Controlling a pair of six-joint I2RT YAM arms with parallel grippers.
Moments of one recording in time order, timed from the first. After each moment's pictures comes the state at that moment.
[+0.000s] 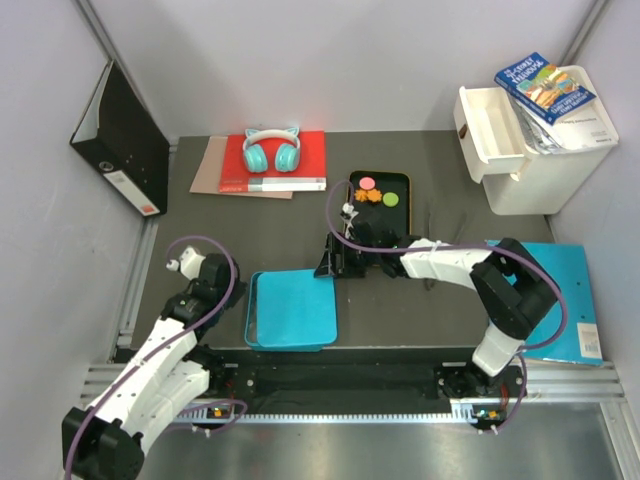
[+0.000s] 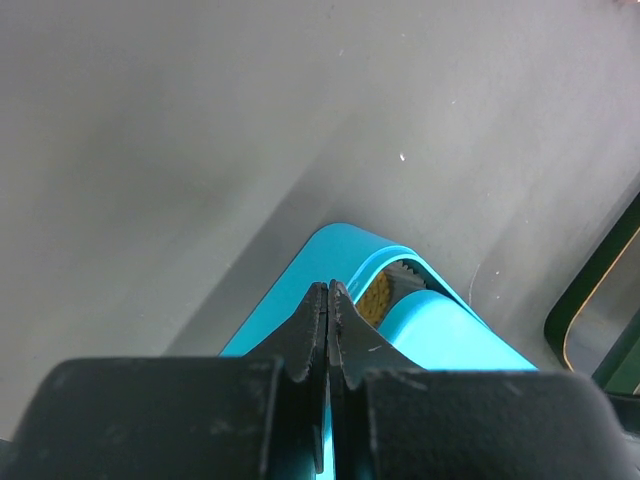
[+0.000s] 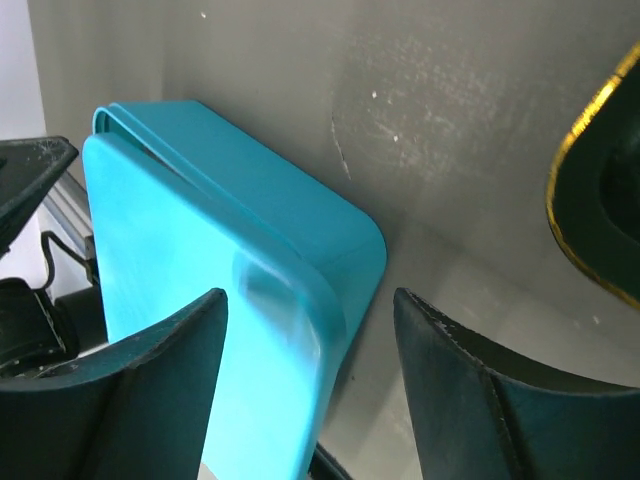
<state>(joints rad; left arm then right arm) -0.35 0.72 0.46 -0.58 -0.33 -1.14 0.77 1.70 0.94 0.03 -0.34 0.75</state>
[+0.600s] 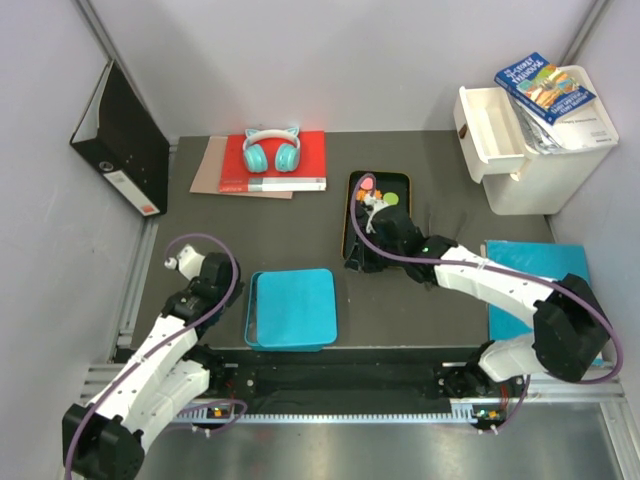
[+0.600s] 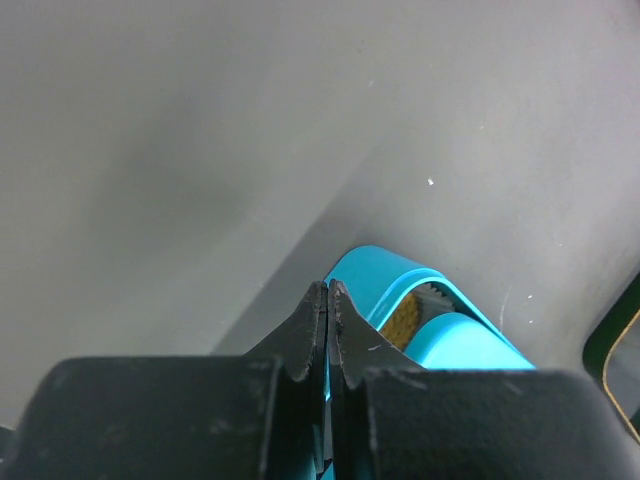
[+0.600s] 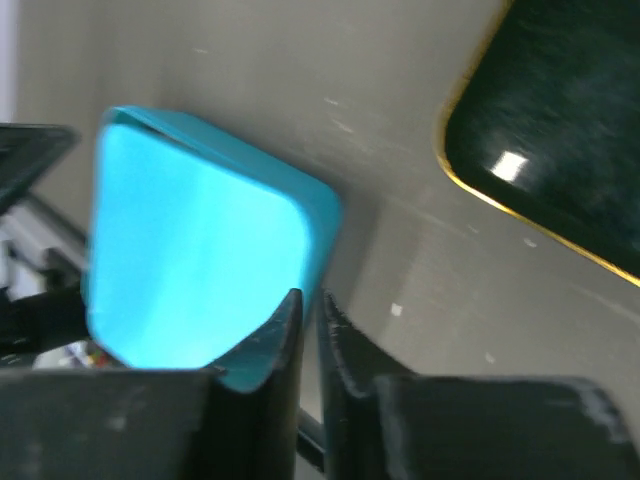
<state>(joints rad) -0.35 0.74 0.47 -0.59 -0.41 -1.10 0.77 1.38 0.92 -0.21 -0.15 0.63</state>
